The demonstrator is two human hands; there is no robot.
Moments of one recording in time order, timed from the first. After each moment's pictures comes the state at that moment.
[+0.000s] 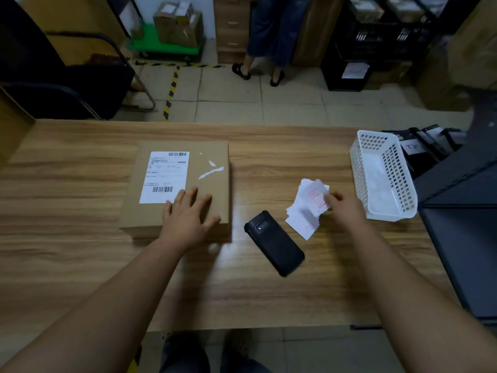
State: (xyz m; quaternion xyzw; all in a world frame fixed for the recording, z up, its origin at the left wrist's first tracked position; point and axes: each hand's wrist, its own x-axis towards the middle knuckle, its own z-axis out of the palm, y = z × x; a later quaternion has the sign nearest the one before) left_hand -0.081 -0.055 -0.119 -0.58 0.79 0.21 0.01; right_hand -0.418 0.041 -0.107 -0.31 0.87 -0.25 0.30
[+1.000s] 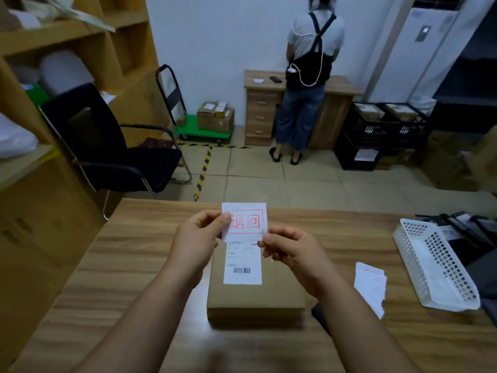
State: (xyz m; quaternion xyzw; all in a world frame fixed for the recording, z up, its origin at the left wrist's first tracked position) left_hand 0.044 -0.117 0.086 -0.52 0.49 0.56 -0.42; right_hand -0.133 -0.055 0.075 -0.35 0.53 -0.52 0.56
